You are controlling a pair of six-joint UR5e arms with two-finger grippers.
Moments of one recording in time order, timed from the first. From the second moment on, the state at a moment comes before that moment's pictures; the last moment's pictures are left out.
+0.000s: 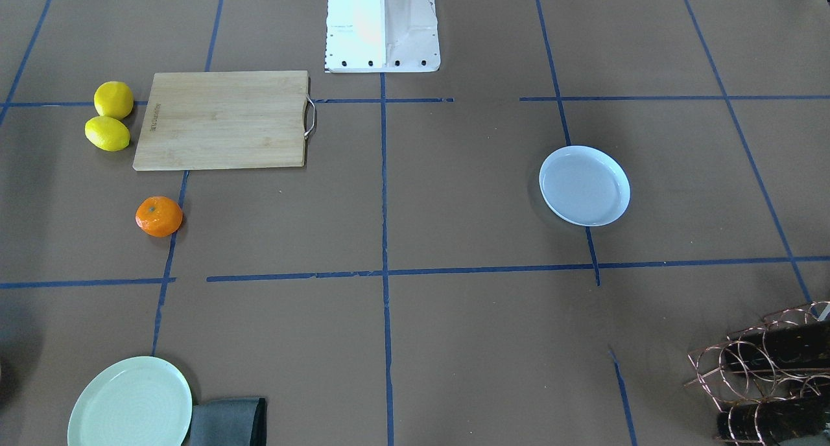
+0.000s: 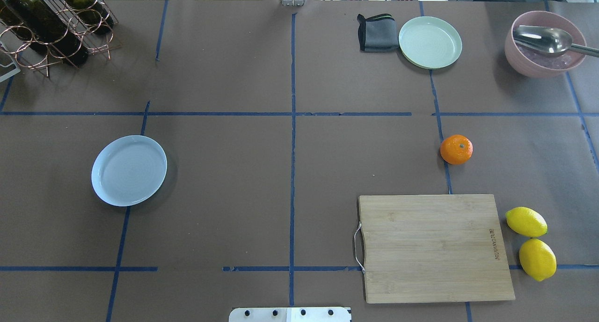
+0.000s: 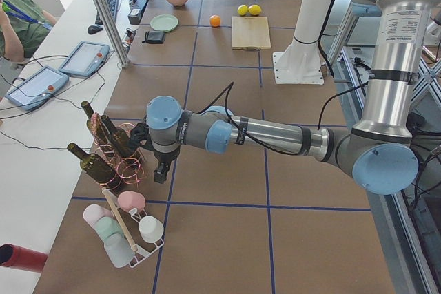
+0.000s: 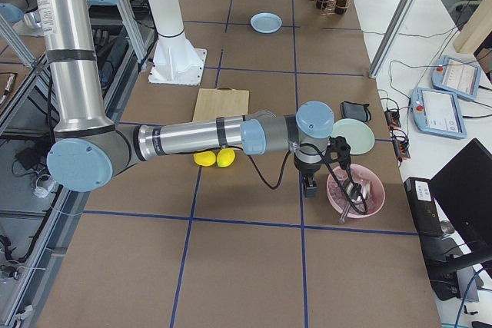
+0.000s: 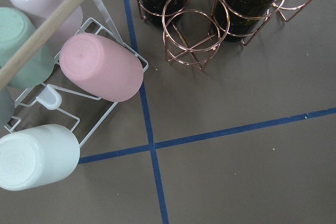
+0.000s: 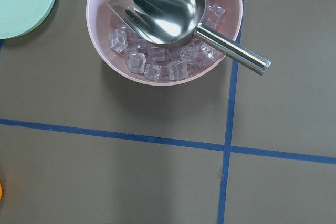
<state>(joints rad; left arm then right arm) -1.56 -1.66 -1.62 -1.69 -2.40 -0.01 1.54 -1.45 1.63 -1.57 2.39 0.06</state>
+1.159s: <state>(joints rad) -1.07 -1.54 -1.69 -2.26 -2.08 -0.90 1.54 -1.44 1.64 -1.56 2.39 0.10</state>
